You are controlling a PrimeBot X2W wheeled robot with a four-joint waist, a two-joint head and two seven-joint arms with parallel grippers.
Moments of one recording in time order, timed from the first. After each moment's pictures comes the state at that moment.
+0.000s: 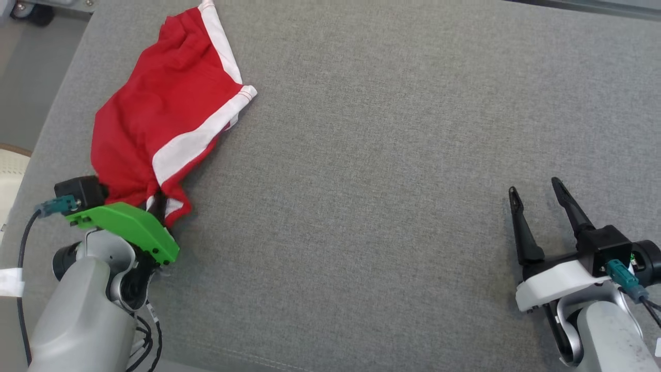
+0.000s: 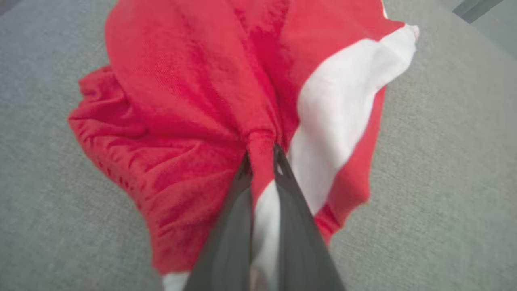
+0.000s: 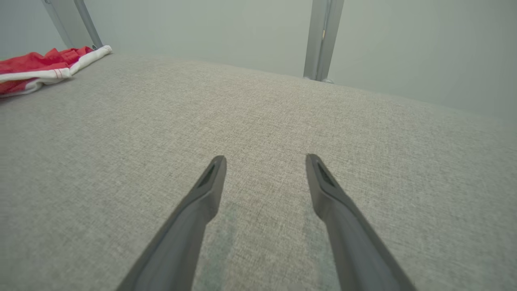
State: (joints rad) left arm -0.57 0.27 -0.29 0.79 -0.81 -0.13 0.08; right arm -0.16 -0.14 -0.01 0.19 0.01 0.13 -0.26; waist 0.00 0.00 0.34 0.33
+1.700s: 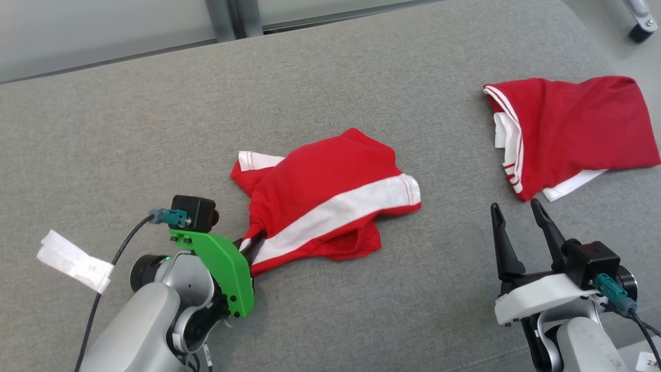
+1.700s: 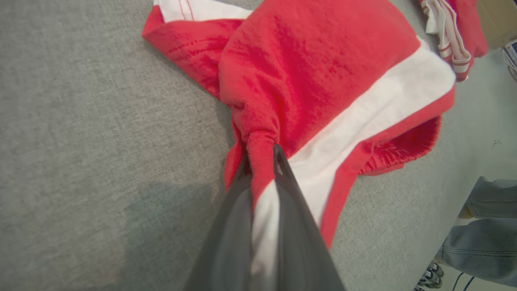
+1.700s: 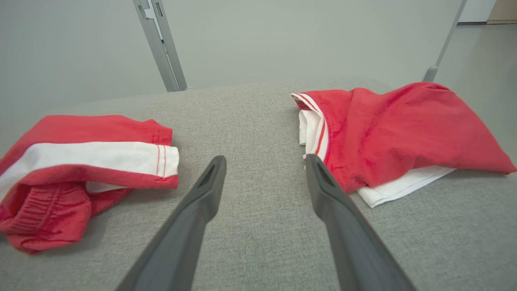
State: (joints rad) left arm -0.44 0.34 -0.61 0.28 -0.85 -0.03 0.38; right arm -0.12 -0.05 0.00 0.22 0.13 0.13 -0.26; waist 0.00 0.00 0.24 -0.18
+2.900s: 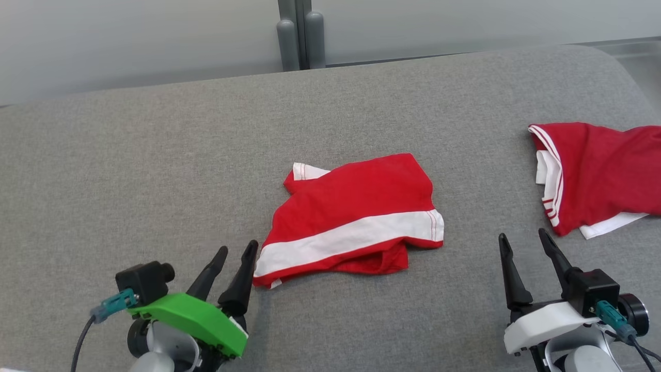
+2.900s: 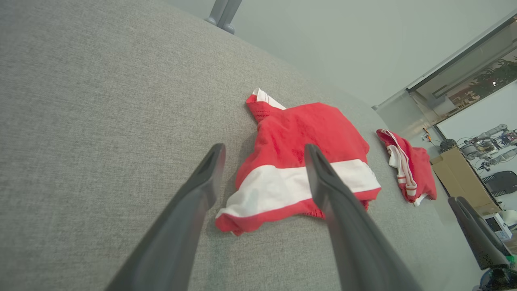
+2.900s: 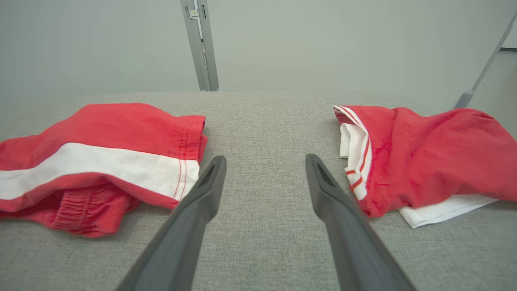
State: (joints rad) left arm -0.15 0.27 -0.46 0.13 -0.95 0.03 0.02; right arm -0.04 -0.05 -0.03 0.22 0.05 0.13 -0.26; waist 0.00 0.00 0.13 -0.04
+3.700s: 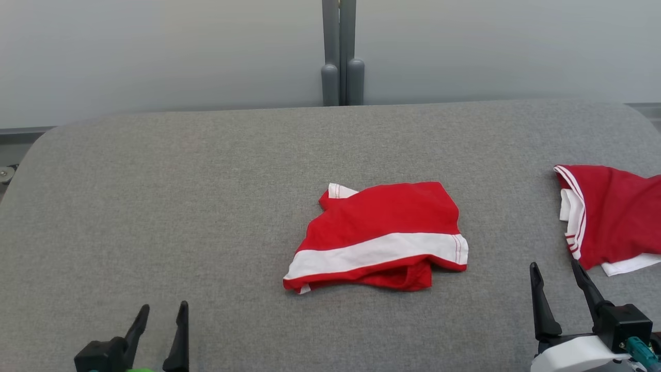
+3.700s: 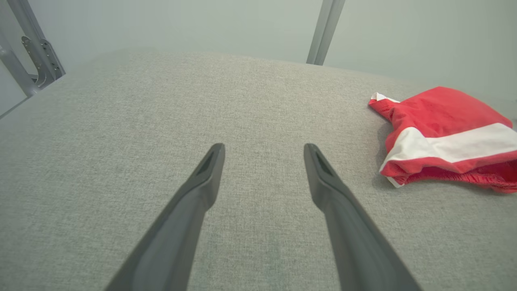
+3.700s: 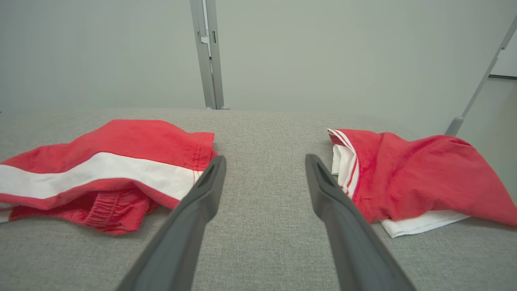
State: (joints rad) left arm 0.05 0.37 -0.39 0.23 -0.63 0.09 -0.26; right arm 0.10 -0.05 -0.11 0.12 0.03 0.13 -0.26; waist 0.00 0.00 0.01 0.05
